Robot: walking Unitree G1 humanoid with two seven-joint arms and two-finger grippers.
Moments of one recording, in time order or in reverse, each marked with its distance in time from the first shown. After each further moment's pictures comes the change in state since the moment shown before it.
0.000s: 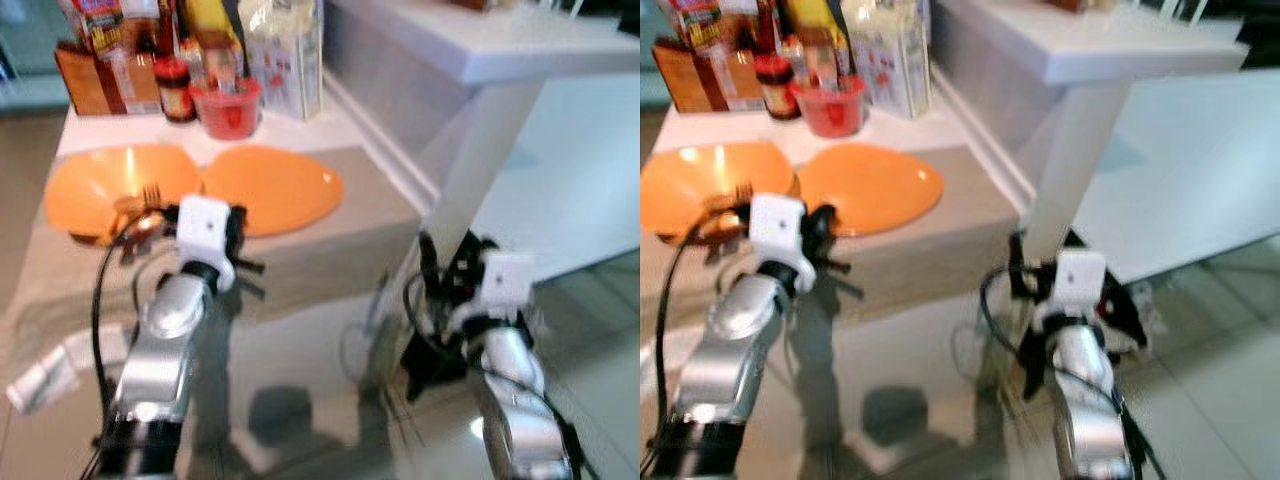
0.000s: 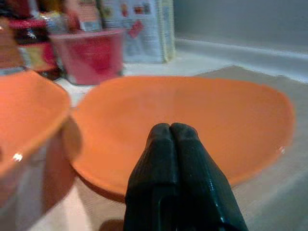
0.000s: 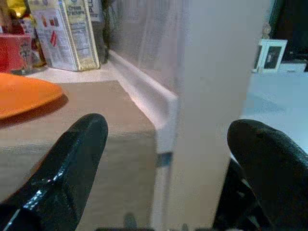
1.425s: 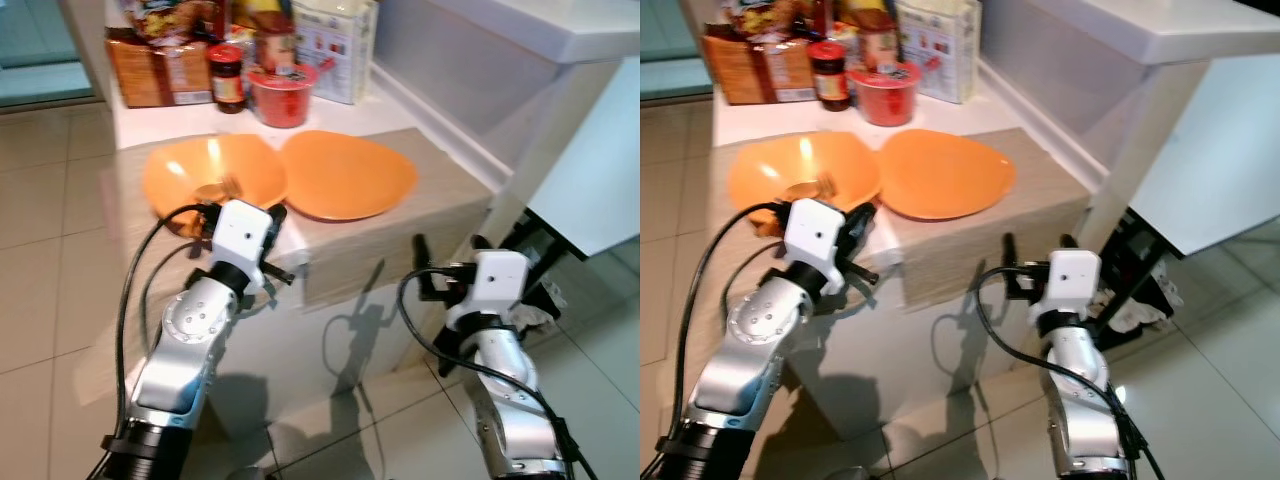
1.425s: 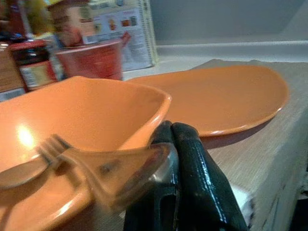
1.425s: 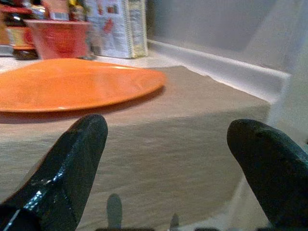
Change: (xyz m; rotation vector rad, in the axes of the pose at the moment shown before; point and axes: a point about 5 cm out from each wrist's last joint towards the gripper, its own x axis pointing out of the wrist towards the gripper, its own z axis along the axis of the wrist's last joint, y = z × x) left arm -0.002 -0.026 0.008 0.105 -0.073 -0.162; right arm 0.000 0.010 -0.009 0.027 0.016 0.038
